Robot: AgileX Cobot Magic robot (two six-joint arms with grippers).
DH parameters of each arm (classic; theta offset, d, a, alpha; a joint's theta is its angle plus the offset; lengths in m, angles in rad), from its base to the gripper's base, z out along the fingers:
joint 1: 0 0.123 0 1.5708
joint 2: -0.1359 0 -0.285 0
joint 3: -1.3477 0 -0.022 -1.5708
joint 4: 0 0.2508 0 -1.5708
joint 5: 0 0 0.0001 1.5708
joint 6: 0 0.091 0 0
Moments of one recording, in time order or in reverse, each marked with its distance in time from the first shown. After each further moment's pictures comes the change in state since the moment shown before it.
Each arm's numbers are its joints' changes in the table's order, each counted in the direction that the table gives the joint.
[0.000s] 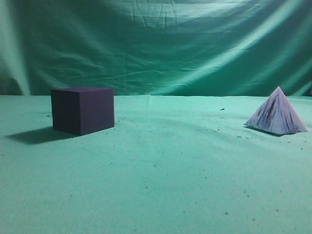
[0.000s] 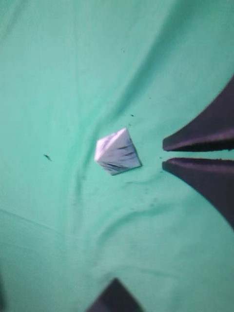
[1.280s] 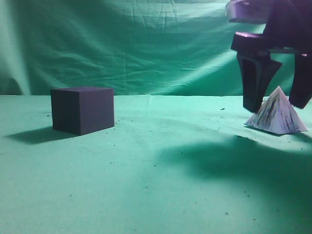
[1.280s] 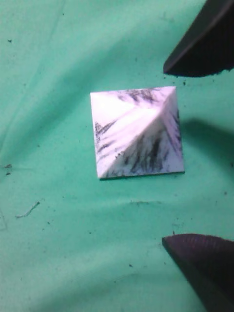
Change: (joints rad) left arm 0.000 0.000 0.000 0.000 0.000 0.000; right arm 0.321 -1.191 0.559 -0.373 -0.018 0.180
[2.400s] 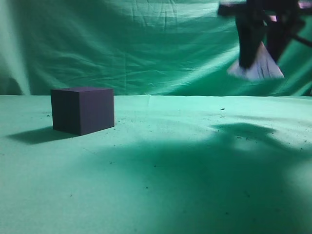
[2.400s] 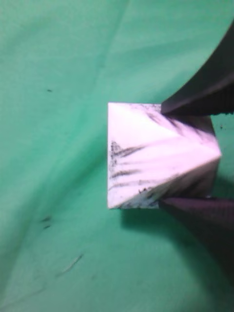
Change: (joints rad) left arm 0.000 0.000 0.000 0.014 0.000 0.000; right arm 0.003 -0.084 0.233 -0.161 0.139 0.111
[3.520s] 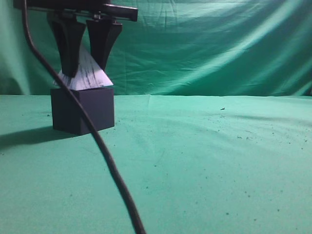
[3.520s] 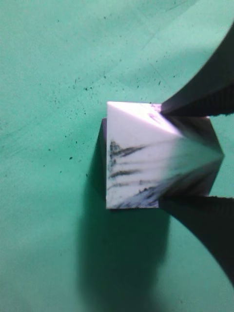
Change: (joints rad) left arm 0.000 0.000 0.000 0.034 0.000 0.000; right arm 0.488 -0.465 0.856 0.072 0.427 -0.138
